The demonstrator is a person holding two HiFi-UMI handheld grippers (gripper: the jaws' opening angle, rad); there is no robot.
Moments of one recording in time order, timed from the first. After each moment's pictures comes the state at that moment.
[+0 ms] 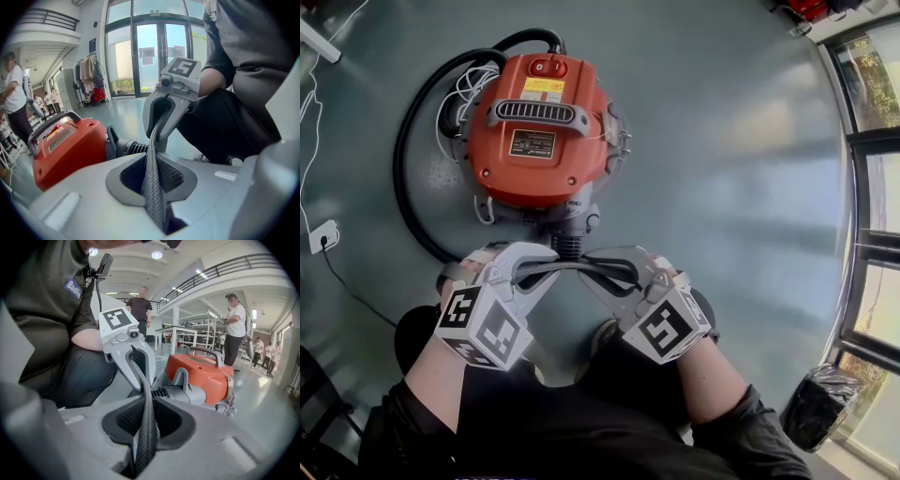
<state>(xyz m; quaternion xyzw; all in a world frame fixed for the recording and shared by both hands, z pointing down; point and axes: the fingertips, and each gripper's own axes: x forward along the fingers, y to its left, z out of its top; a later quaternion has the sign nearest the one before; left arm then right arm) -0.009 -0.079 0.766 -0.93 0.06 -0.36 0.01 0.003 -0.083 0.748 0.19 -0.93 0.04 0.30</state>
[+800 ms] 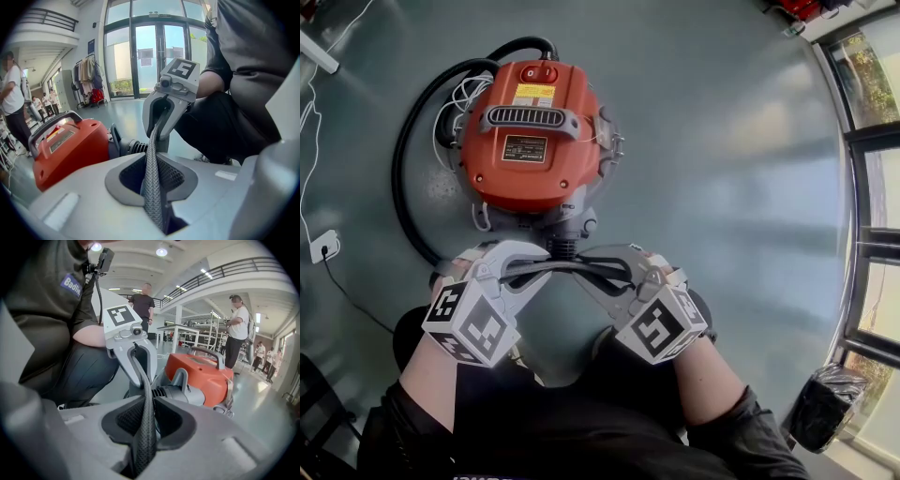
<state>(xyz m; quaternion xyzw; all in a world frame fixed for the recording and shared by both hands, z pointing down) -0.013 -0.088 0.765 -0.93 0.05 -0.36 0.01 0.002 -0.090 0.750 0.18 -0.93 0.02 0.32</state>
